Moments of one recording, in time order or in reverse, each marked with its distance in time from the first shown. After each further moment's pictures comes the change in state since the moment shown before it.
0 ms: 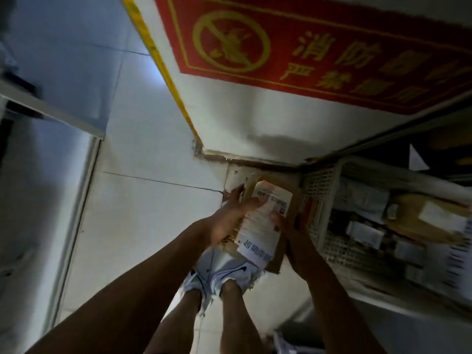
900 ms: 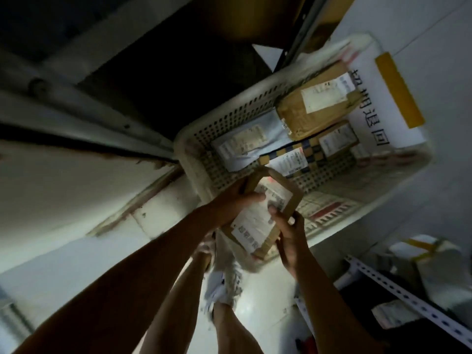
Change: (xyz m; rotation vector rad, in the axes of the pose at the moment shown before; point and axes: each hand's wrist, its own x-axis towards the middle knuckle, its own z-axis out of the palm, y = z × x) left_hand 0.227 -0.057 0.281 0.771 -0.380 -0.262; right_hand -0.048 0.110 -0.257 0.815 0.843 0.093
